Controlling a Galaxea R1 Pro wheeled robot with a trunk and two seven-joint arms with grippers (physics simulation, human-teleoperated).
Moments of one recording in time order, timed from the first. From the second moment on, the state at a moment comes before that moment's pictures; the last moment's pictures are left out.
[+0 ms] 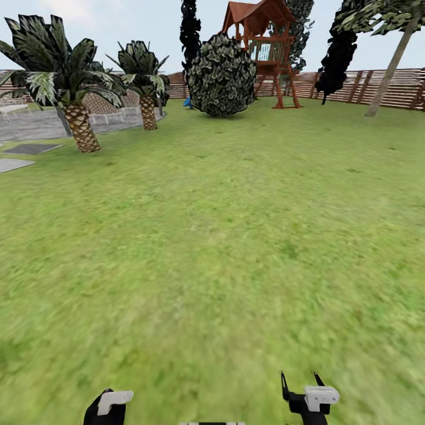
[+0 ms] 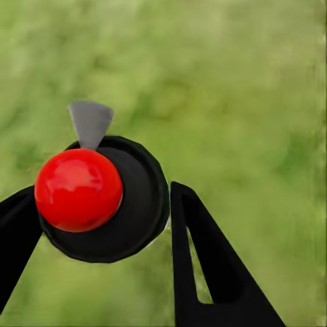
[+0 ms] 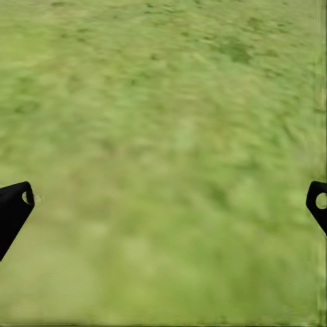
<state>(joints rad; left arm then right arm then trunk) -0.36 0.05 0.14 -0.19 -0.16 -0.46 0.15 -0.40 -0.03 0.26 -0.04 -0.11 -1.01 -0.20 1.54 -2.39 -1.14</state>
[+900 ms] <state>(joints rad) -0.36 0.05 0.14 -0.19 -0.16 -0.46 0.15 -0.40 -0.03 0.26 -0.04 -0.12 -1.01 -0.20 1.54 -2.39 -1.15</state>
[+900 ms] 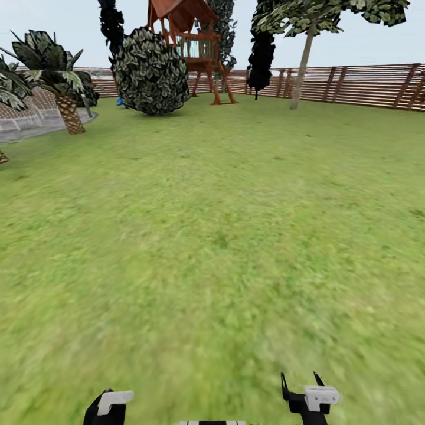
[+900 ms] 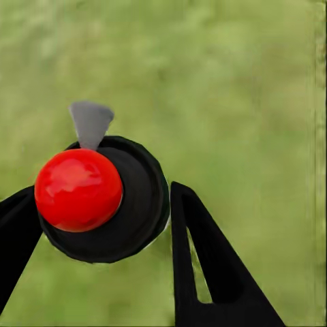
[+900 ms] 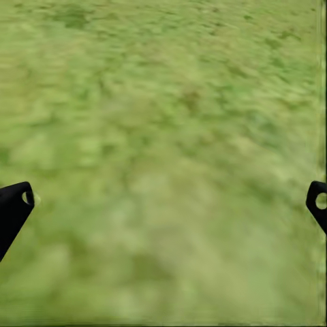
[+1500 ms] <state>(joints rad) -0.36 0.05 0.14 -0.19 -0.16 -0.46 0.15 -0.40 -0.03 0.26 -0.04 -0.12 -1.01 -0.20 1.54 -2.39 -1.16</state>
